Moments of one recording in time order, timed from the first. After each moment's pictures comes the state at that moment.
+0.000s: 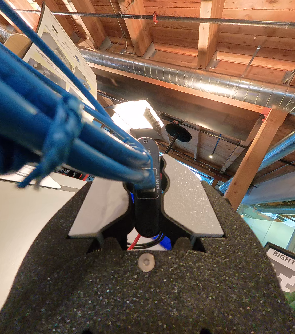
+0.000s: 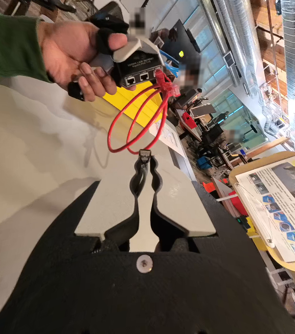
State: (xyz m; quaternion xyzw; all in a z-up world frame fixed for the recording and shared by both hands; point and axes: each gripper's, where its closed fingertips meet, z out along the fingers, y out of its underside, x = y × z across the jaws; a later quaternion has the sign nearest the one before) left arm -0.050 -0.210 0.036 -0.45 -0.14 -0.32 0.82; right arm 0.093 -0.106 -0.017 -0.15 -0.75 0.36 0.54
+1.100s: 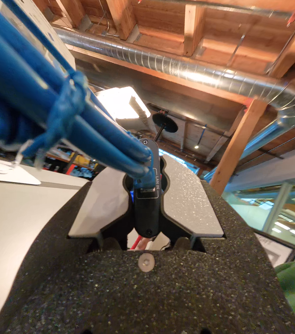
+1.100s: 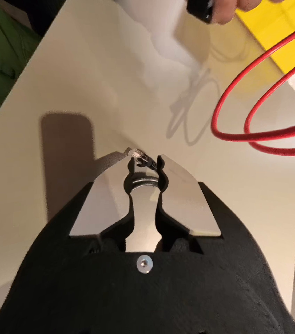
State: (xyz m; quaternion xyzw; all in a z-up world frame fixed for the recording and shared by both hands) left arm -0.028 -0.201 0.038 -0.46 -0.10 -0.35 0.81; right arm 0.113 -0.155 -0.142 -0.15 -0.92 0.26 0.26
